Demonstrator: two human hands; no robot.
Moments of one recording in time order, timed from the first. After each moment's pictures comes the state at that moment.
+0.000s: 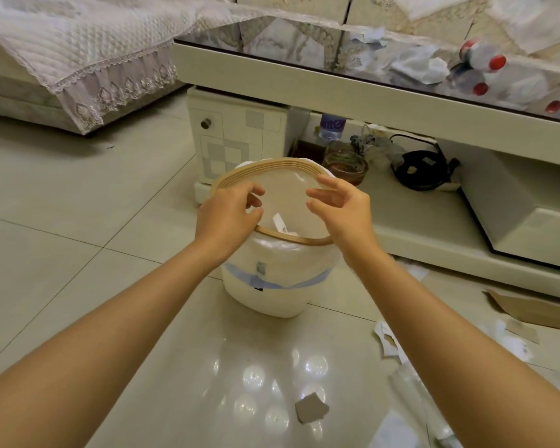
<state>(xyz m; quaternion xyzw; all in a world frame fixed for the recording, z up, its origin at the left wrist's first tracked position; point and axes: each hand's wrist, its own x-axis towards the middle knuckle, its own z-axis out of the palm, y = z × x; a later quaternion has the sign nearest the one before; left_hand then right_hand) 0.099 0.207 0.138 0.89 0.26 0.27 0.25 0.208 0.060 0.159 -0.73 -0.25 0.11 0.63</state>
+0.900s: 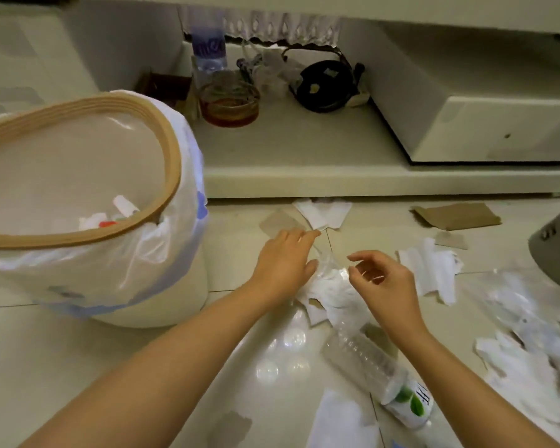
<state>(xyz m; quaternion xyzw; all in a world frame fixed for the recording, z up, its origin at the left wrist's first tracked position) 0.292 0.002 -0.047 0.98 -0.03 0.04 0.17 0.285 -0.180 -0.018 -0.86 -0.08 0.00 0.50</state>
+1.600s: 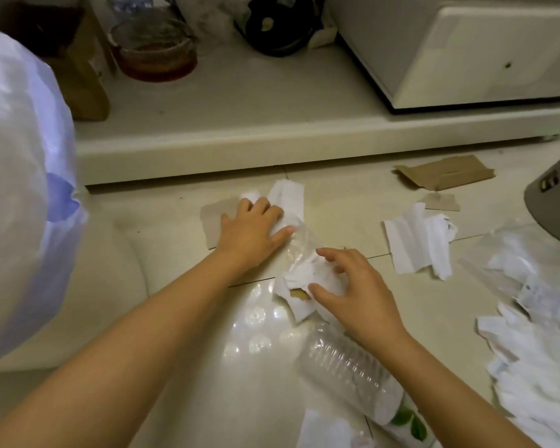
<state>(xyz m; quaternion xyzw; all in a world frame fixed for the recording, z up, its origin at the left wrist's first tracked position) 0.363 0.012 -0.106 0.98 0.00 -0.07 0.16 0.298 -0.188 -0.075 -0.93 -0.08 0.09 0.35</state>
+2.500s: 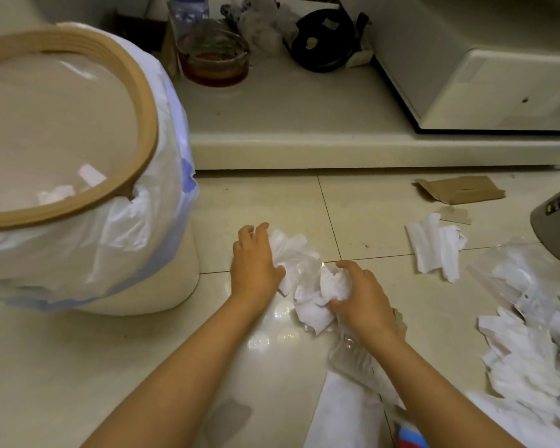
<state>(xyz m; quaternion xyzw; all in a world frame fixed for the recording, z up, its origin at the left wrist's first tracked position) 0.259 0.023 -0.097 0.93 0.19 0.01 0.32 0.267 -0.161 -0.080 -0.94 0.01 0.18 0.29</state>
